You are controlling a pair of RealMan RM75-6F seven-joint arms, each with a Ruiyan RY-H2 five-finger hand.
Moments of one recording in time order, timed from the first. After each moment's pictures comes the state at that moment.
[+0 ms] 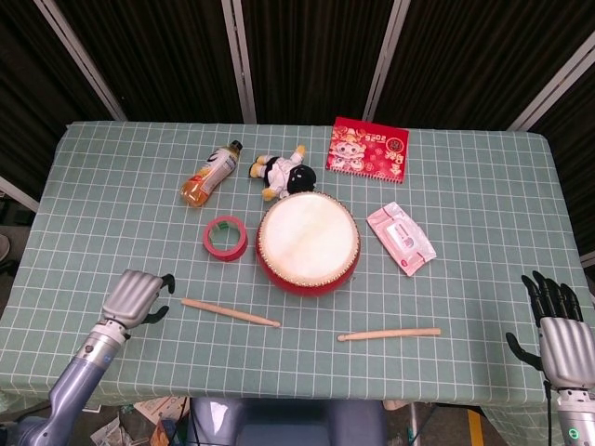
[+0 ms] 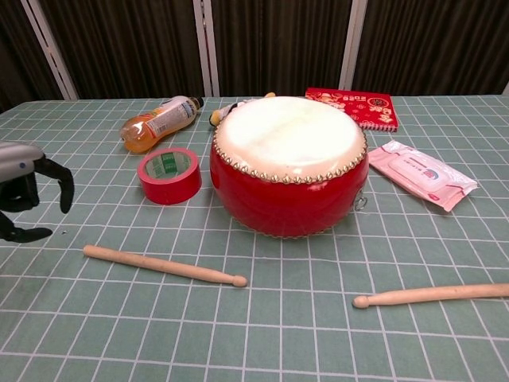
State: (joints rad) left arm -0.44 -1.31 -0.10 -1.79 1.18 1.03 0.55; right arm 0.03 -1.10 0.05 -1.67 -1.48 1.49 -0.06
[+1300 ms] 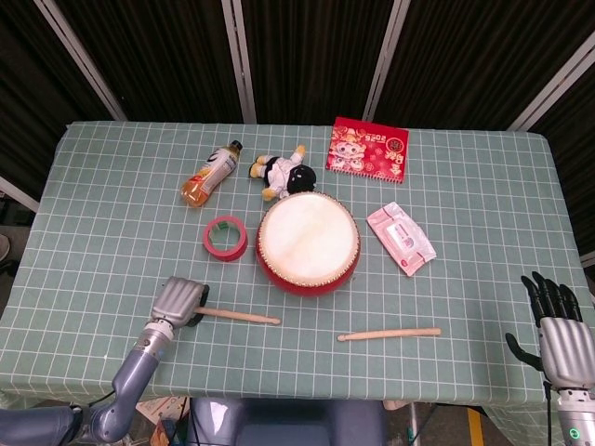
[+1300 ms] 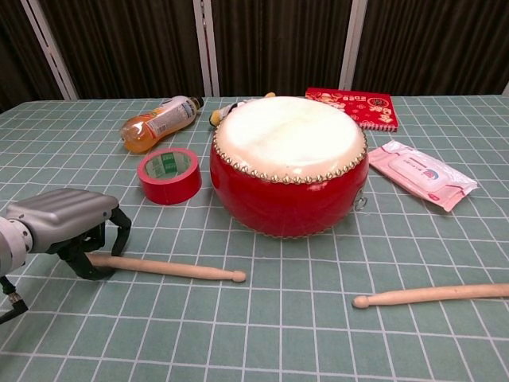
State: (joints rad) left arm -0.59 -1.60 -0.06 -1.61 0.92 1.06 0.73; right arm 0.03 -1.10 0.05 -1.67 -1.47 1.48 -0.05
